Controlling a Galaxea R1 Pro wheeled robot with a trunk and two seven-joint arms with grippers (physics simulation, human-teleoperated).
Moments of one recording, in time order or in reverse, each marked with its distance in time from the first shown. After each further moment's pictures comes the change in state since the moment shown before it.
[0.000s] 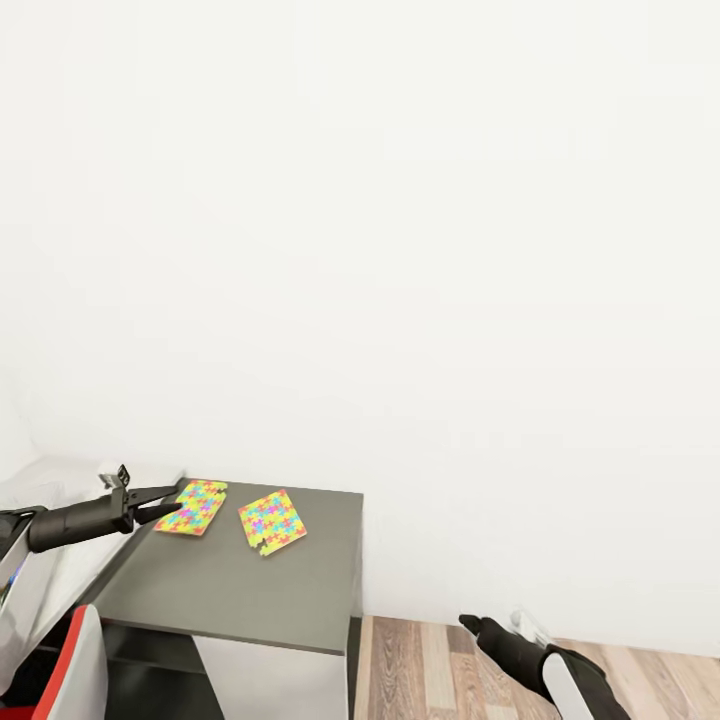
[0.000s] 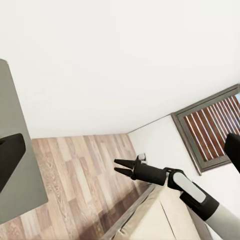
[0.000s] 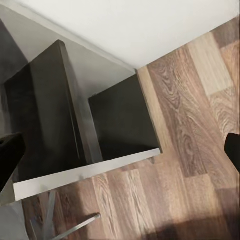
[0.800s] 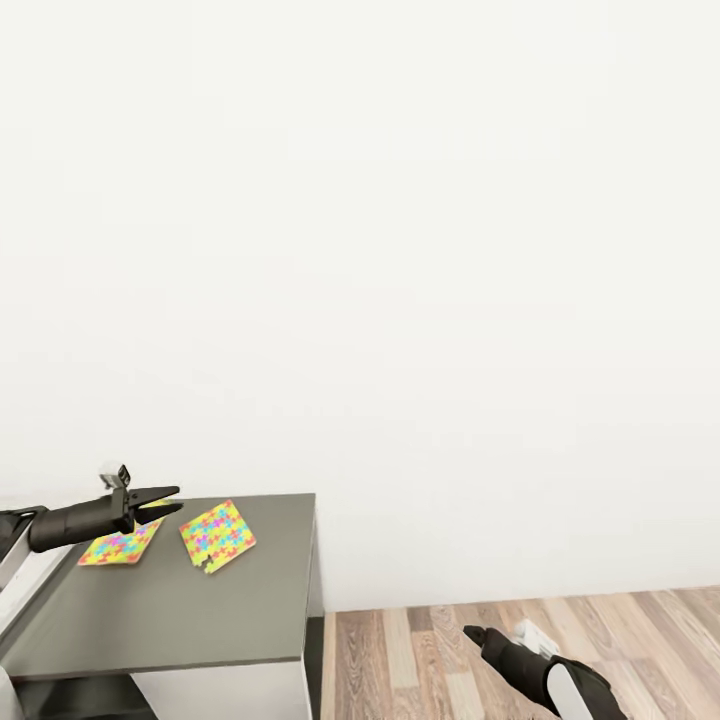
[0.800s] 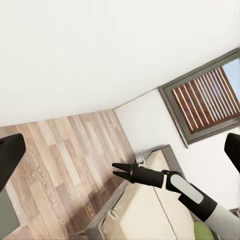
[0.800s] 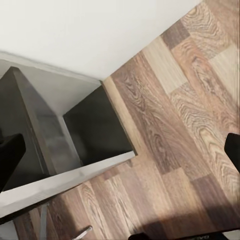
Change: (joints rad) left arm 0.000 -0.002 -0.001 0.000 -0.001 0.001 0.000; right arm 0.000 -0.012 -0.006 0.054 0.006 -0.020 0.006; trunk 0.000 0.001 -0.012
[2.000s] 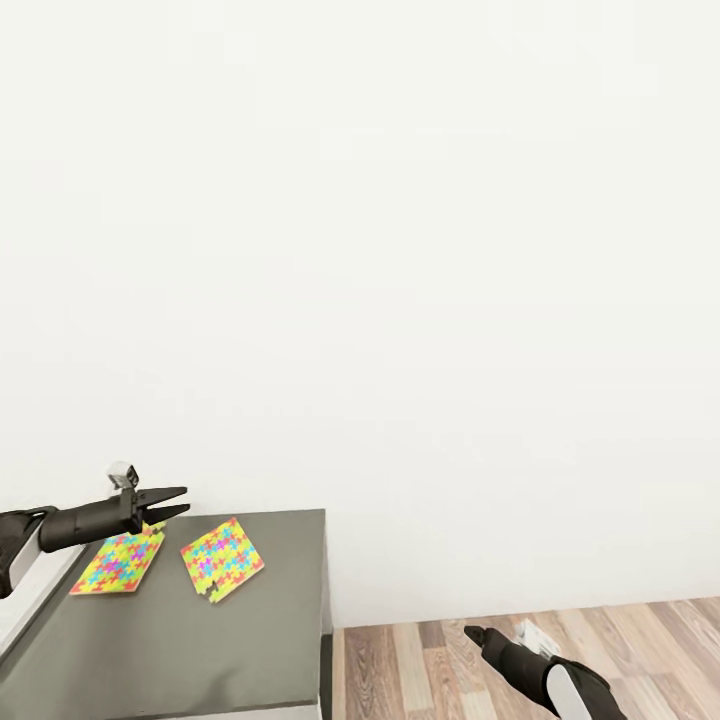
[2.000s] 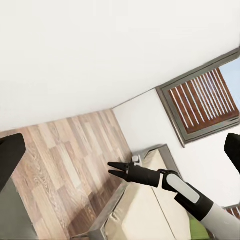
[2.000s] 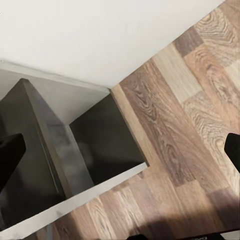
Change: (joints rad) left arm 0.001 -0.023 0.001 -0.001 -0.005 0.004 0.000; right arm 0.000 0.000 0.002 0.003 0.004 -0.013 0.000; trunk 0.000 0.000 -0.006
